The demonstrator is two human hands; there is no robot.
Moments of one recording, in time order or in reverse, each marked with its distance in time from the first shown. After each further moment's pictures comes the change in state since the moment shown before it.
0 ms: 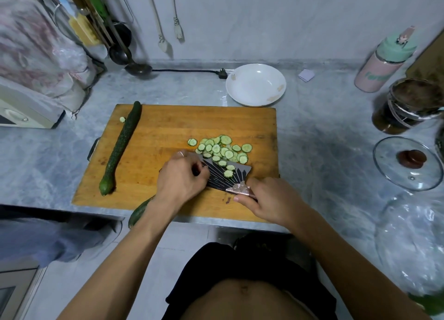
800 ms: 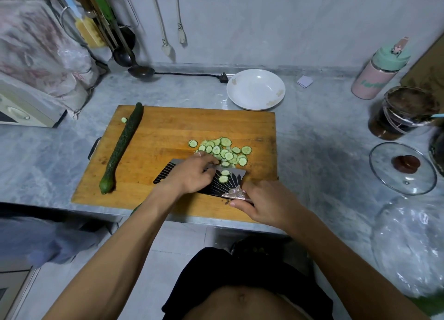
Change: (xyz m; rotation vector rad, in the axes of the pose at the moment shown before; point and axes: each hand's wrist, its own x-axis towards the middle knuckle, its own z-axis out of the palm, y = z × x) left_hand 0.028 -0.002 0.009 -0.038 -0.451 0.138; right_hand -0.002 -0.003 0.004 -0.054 0.047 -0.087
